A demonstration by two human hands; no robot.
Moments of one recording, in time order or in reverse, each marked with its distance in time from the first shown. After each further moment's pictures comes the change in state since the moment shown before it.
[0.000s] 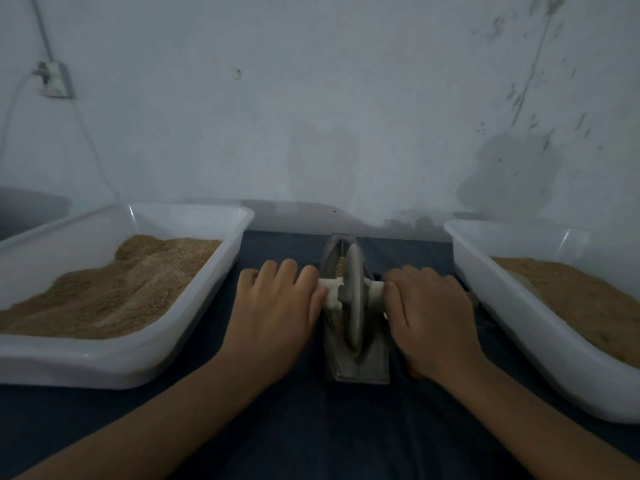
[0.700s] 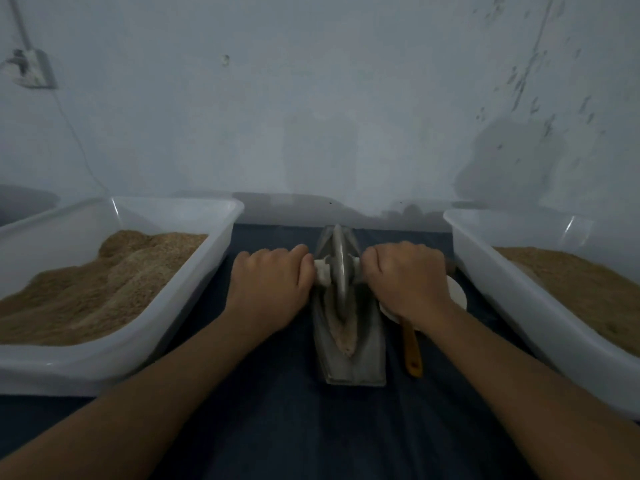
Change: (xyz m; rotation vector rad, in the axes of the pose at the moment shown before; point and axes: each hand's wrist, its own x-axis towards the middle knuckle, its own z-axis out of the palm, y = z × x) left_hand 0.042 -0.012 0.034 0.053 -0.115 -0.021; right_hand 0.053 0.007 0.035 -0.148 -0.209 0.071
